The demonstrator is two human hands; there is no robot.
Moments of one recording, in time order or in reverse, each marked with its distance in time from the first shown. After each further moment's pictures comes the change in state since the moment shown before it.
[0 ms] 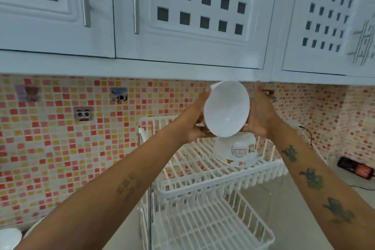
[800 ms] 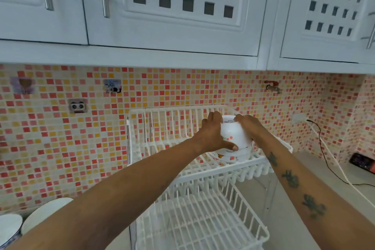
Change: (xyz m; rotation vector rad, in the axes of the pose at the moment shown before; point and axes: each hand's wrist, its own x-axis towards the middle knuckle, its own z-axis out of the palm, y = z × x) left_hand 0.076 -0.093 0.036 1.301 0.048 0.386; right_hand 0.040 0.067 -0.055 -0.707 0.281 0.122
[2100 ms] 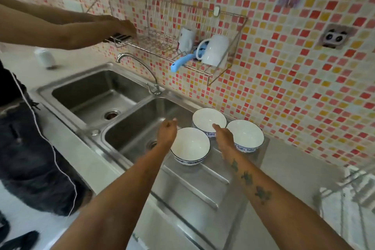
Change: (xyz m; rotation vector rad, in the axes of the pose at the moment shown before) left_hand -0.509 -0.387 -0.143 -0.407 1.096 -1.368; right_hand -0.276 -0.086 0.597 0.187 -0.935 0.130
